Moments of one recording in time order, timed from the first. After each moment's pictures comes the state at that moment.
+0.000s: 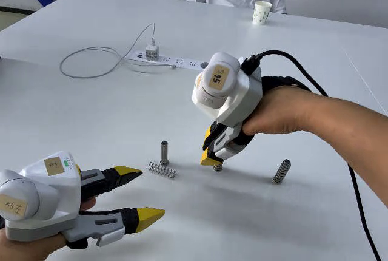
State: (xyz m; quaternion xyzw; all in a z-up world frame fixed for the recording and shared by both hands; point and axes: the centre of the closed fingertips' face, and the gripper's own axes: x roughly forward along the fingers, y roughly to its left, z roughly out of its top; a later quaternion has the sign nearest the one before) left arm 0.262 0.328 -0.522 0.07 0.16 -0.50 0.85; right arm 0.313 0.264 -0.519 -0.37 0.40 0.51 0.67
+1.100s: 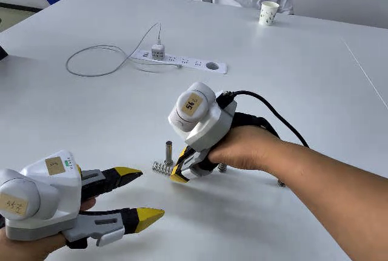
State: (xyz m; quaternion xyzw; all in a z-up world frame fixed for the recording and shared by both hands) left arm 0.261 0.336 -0.523 0.07 0.17 -0.50 0.85; right arm 0.317 0.311 -0.563 -0.28 0.40 0.49 0.72
